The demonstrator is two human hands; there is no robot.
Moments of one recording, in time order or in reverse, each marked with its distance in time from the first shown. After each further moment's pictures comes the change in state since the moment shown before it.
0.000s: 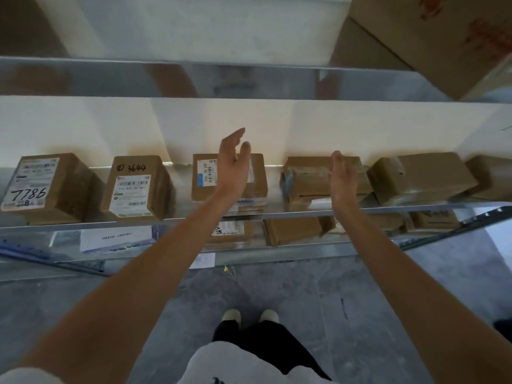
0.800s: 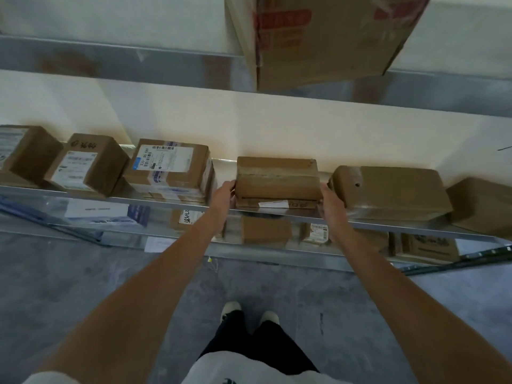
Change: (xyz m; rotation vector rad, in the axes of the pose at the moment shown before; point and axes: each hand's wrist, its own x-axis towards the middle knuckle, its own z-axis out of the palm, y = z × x) left_hand -0.050 -0.033 0.163 -0.303 0.090 -0.718; right_hand 0.111 0.076 -0.134 -0.042 -0.378 0.286
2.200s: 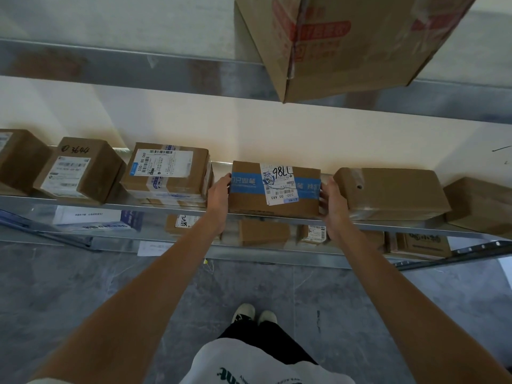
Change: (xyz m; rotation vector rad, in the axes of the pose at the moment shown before) left_hand 0.019 0.007 -0.008 -0.005 0.072 0.056; right_hand 0.002 -0.006 0.015 0.190 0.041 0.044
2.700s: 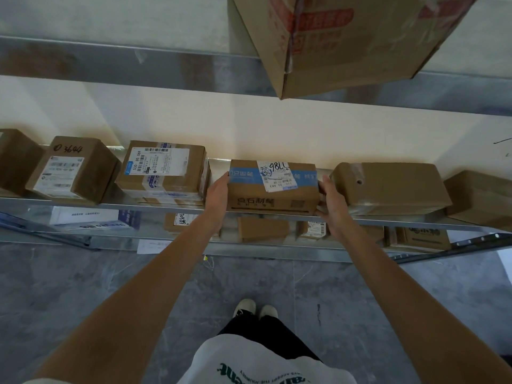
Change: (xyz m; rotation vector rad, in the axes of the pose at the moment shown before) left_hand 0.003 0.000 0.000 0.145 -0.023 -0.028; right_hand 0.004 0.002 -0.006 -0.098 -0.066 0.017
